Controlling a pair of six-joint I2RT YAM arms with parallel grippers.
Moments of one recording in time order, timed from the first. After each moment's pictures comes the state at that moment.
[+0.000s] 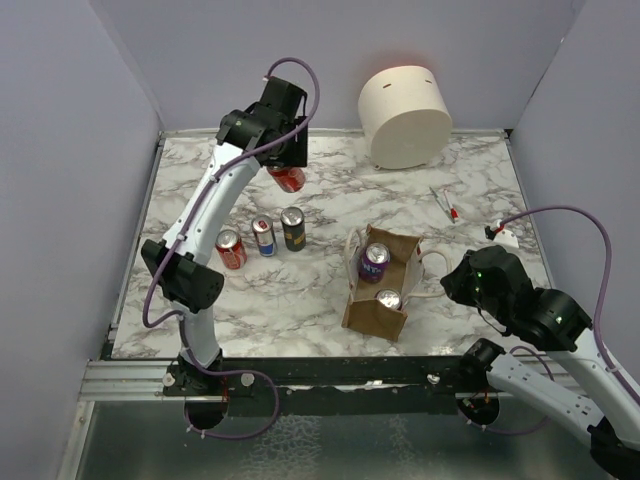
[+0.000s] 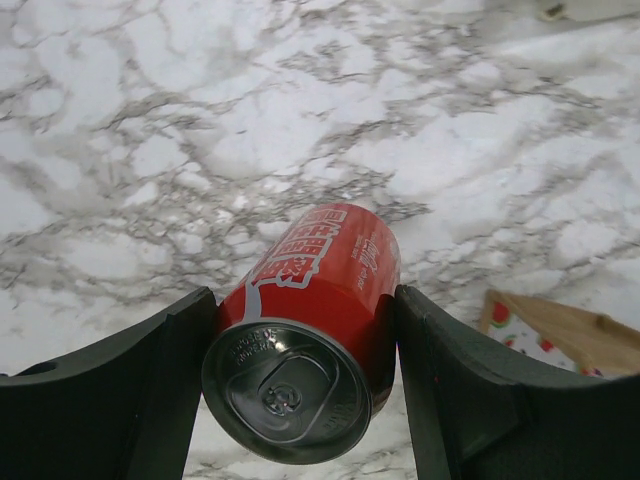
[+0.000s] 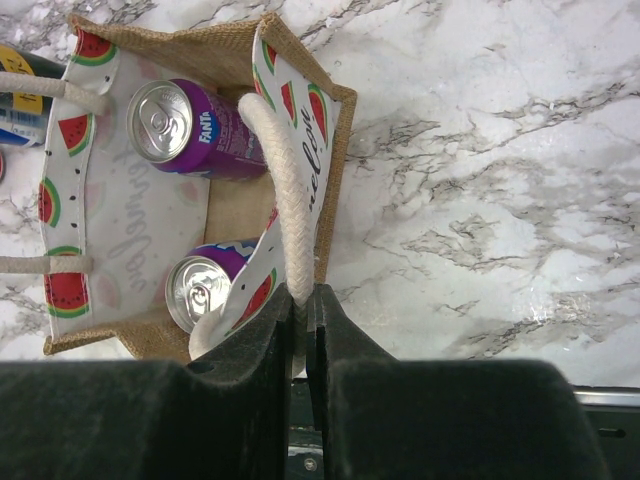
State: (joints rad) left arm -0.54 1.87 2.24 -1.19 -0.26 -0.36; right arm 0.71 0.60 0.90 -1.06 0.40 0.78
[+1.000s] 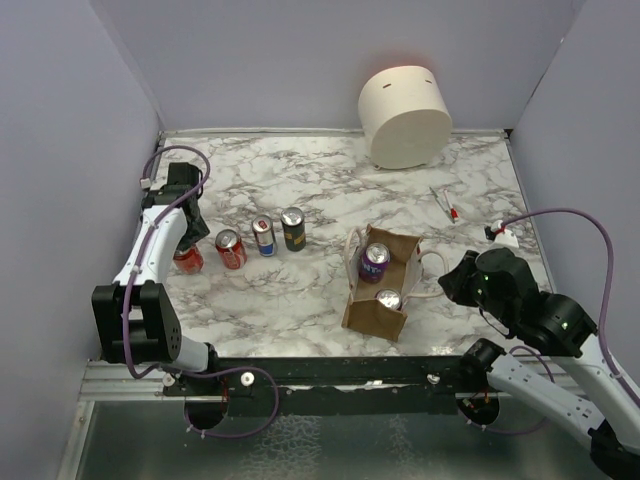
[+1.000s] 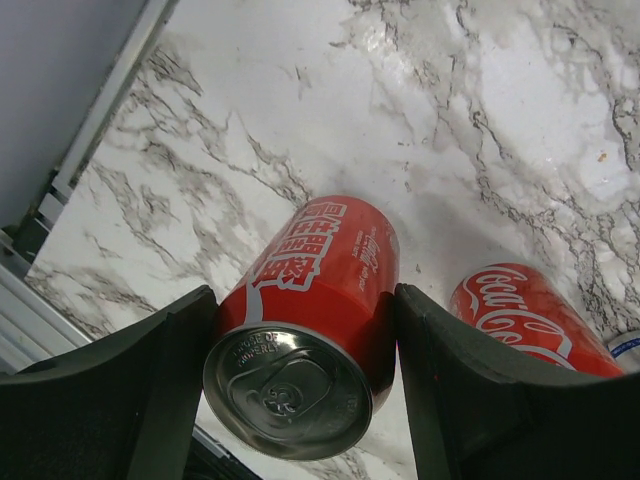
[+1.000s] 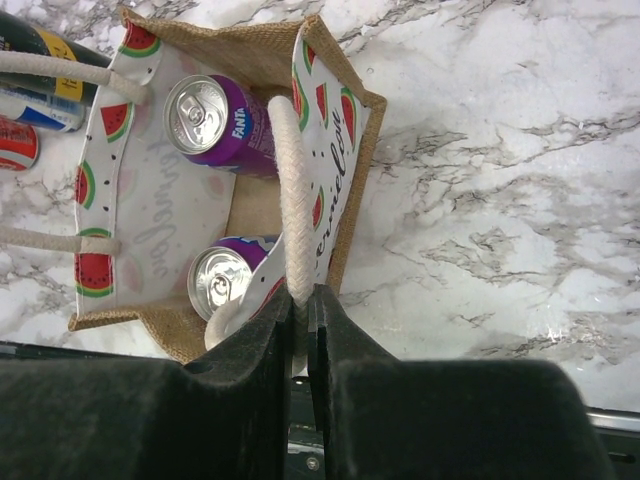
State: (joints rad) left arm 0.04 1.45 1.20 -0.96 -0.48 -0.54; right arm 0.71 0.56 0.90 -1.02 0.35 0.74
